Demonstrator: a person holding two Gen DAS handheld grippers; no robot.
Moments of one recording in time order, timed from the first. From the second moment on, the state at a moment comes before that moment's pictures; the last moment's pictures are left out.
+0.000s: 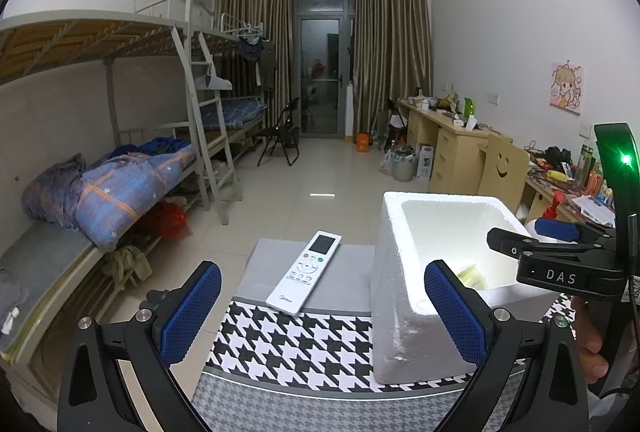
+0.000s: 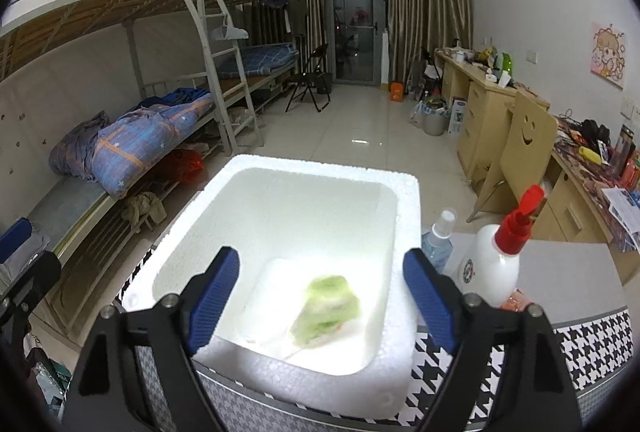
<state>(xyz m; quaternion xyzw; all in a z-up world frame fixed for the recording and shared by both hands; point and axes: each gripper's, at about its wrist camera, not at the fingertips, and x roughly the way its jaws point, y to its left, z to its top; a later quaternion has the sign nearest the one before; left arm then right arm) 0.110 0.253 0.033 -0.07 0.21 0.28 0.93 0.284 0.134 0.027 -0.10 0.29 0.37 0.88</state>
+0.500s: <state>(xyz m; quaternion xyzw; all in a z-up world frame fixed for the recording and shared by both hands) 0.104 0.235 0.042 -0.07 0.20 0.26 0.94 0.269 0.105 0.046 -0.07 0.26 0.38 0.88</state>
